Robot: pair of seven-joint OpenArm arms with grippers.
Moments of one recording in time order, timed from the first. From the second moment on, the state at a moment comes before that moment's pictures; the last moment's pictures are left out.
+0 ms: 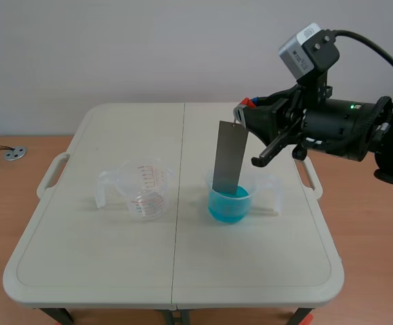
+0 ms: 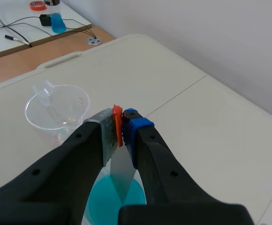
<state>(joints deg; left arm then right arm) 72.9 -18.0 -13.6 98.3 -1.9 -18.4 -8.5 4.3 18.6 -4.9 88.1 11.2 45.1 -3.6</state>
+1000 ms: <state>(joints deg) 36.5 -39.1 -11.4 104.2 -3.9 -31.8 -6.7 3.4 19.1 -1.6 106.6 21.6 45.4 -19.6</state>
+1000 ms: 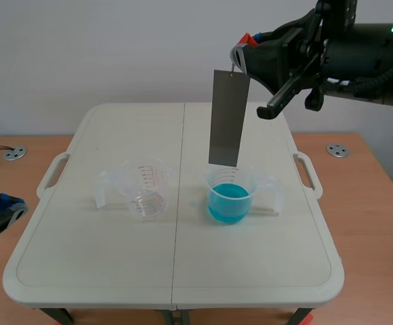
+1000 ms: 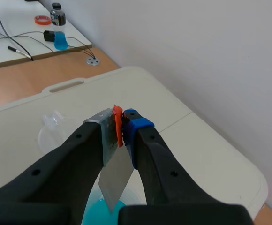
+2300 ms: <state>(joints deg) -9.2 -24.7 28.9 87.7 -3.9 -32.2 7.0 3.4 19.1 1.1 109.0 27.0 45.4 -23.0</state>
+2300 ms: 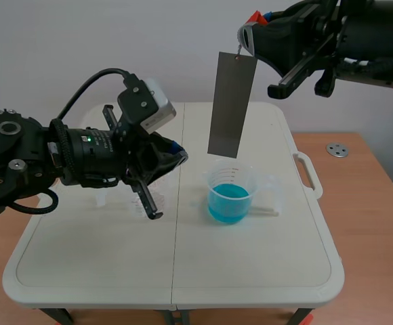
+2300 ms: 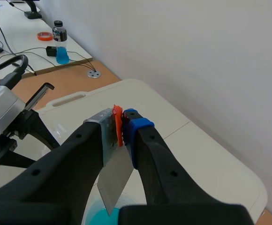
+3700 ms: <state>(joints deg) 16.6 -38.8 5.2 102.8 -7.0 -23.7 -2.7 3.4 19.1 1.1 109.0 27.3 45.4 -23.1</state>
